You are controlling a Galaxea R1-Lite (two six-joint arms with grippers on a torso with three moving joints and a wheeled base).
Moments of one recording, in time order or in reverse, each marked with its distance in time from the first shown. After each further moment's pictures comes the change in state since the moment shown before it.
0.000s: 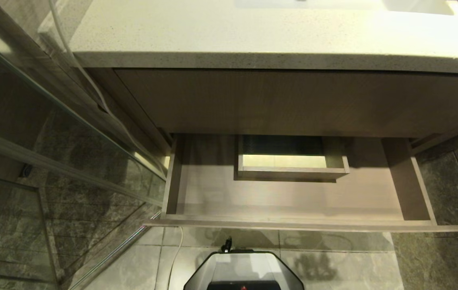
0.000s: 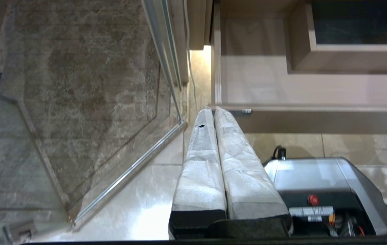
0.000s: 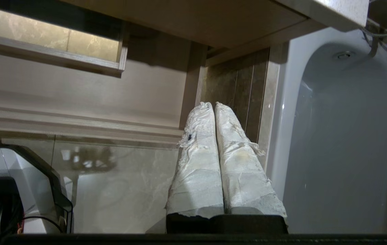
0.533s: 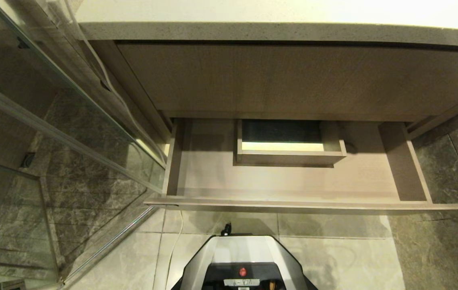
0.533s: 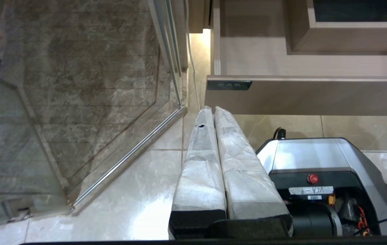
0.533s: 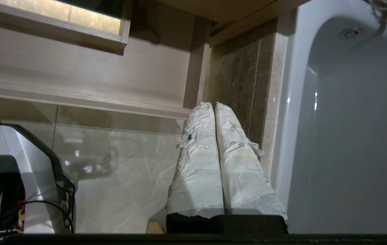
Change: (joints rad) left arm 0.000 0.000 0.000 0.000 0.000 0.000; right arm 0.000 -0.031 0.041 -0.004 -0.004 0.002
